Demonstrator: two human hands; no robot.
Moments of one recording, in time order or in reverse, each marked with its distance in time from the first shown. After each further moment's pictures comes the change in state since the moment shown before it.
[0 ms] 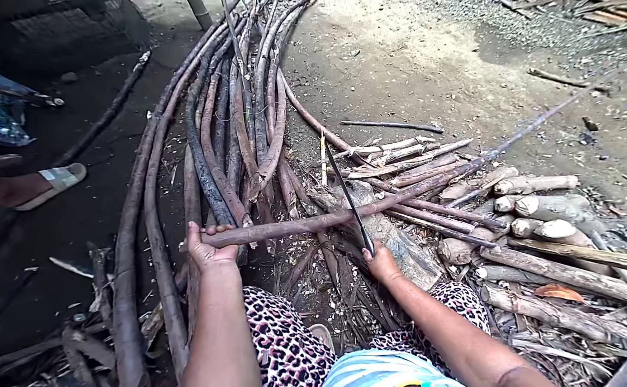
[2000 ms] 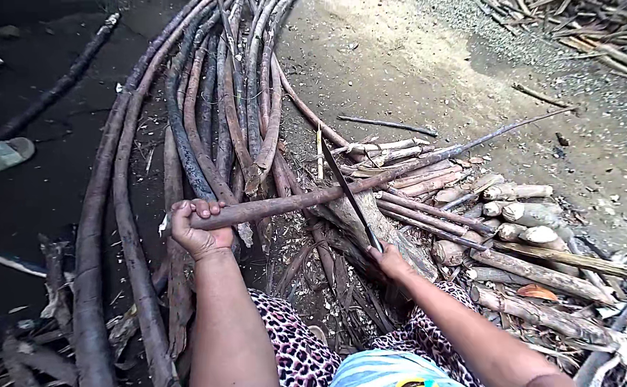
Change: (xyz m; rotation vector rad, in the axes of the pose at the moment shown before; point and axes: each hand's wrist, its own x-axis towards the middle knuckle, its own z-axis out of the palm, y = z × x) left_hand 0.039 -0.007 -0.001 -0.043 -0.453 0.244; right_hand -0.005 -0.006 -0.017 0.228 -0.029 0.062
